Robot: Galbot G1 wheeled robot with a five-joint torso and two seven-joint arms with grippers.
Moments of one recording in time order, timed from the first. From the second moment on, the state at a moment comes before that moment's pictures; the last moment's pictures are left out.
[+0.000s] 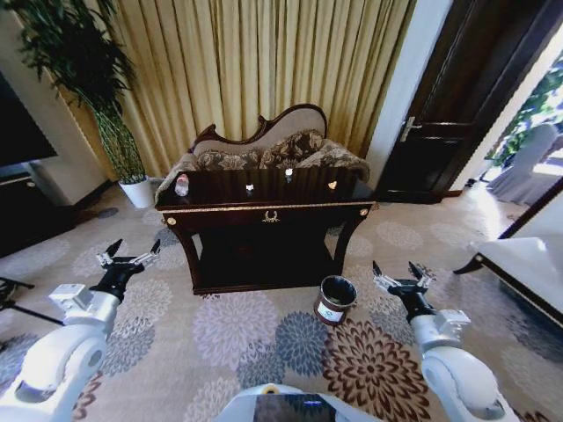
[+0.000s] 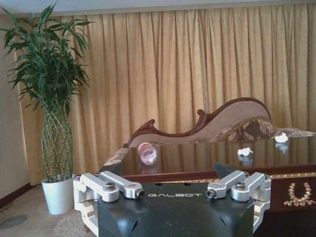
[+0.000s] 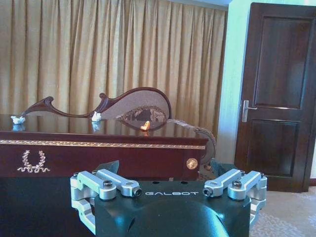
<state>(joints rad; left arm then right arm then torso) 1.68 -0.93 -0.95 -2.28 -0.70 0.21 -0.17 -1.76 1.16 0.83 2.24 0.44 -0.11 0.13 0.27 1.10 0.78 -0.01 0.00</state>
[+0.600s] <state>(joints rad) 1.69 -0.94 -0.97 -2.30 -0.70 0.21 -0.17 -1.77 1.17 0.83 2.25 0.44 -0.10 0.12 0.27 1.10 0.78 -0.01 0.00</state>
